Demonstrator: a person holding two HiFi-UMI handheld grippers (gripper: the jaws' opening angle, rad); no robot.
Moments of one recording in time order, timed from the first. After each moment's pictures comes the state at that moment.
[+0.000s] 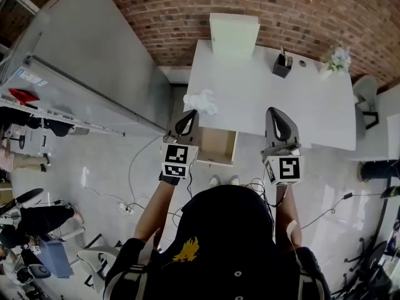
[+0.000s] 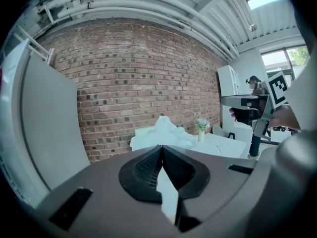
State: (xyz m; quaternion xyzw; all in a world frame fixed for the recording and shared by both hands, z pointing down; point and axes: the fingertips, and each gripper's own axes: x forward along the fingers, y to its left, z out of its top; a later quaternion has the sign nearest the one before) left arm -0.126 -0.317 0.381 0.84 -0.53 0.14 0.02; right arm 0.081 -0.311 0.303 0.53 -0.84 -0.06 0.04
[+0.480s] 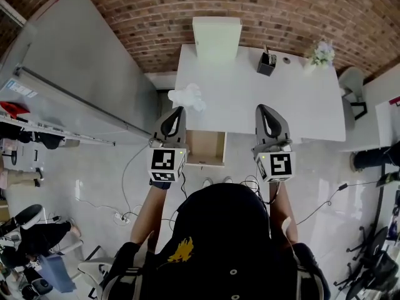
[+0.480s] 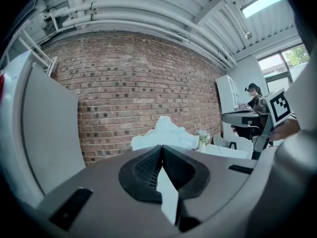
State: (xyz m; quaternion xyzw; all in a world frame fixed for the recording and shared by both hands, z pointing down) left arm -0.126 -0.316 0.324 0.84 -0.53 0.08 -0.01; right arm 0.084 -0.306 0.291 0.55 -0.83 -0.08 0.04
